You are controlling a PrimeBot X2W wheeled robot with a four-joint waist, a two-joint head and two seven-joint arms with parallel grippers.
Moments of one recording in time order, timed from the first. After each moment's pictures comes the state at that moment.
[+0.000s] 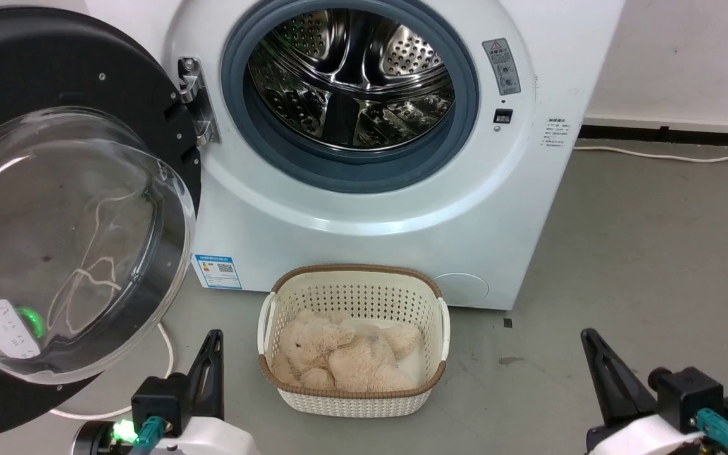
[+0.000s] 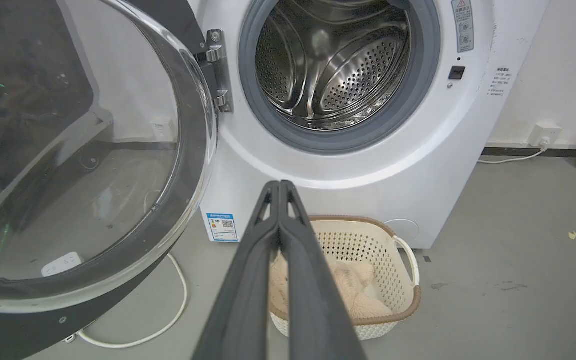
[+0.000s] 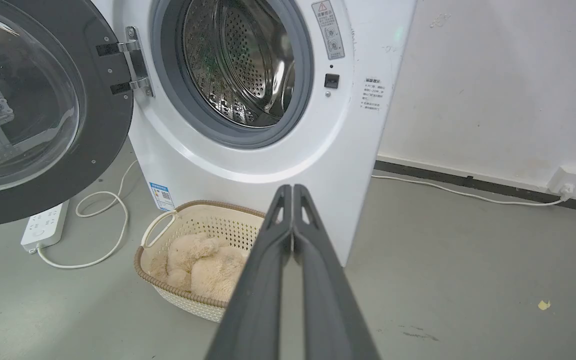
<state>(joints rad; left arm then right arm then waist) 0.04 0.08 -0.07 0.02 -0.07 0.05 -0.08 0.06 -0.06 -0.01 0.00 0.03 0.13 -0.08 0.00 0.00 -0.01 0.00</state>
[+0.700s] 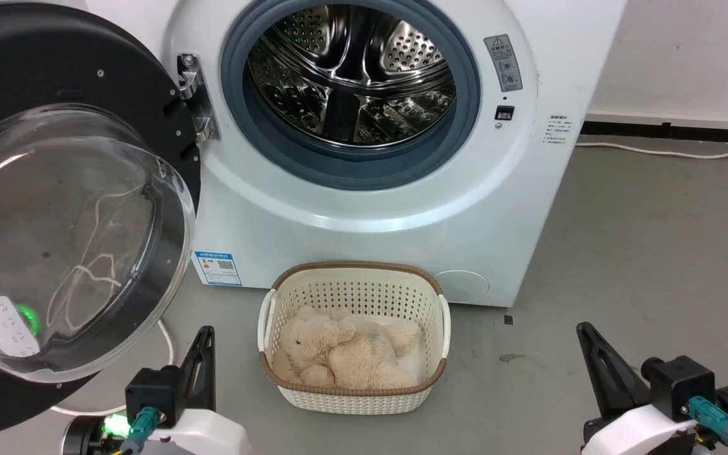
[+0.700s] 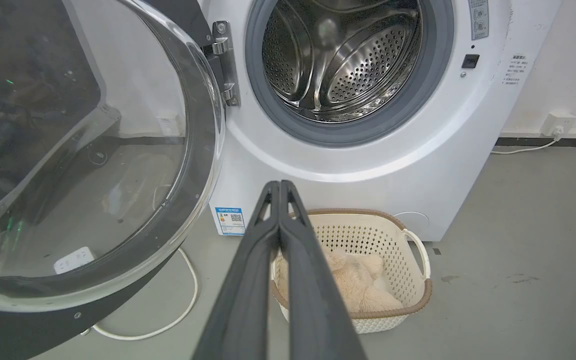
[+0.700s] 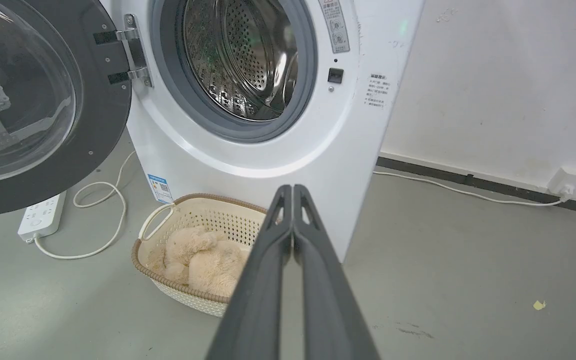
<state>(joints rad) 0.03 0.07 -0.03 0.01 -0.04 0.02 -0.03 0.03 -0.06 0.00 0.00 0.02 0.13 -0.03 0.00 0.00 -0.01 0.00</state>
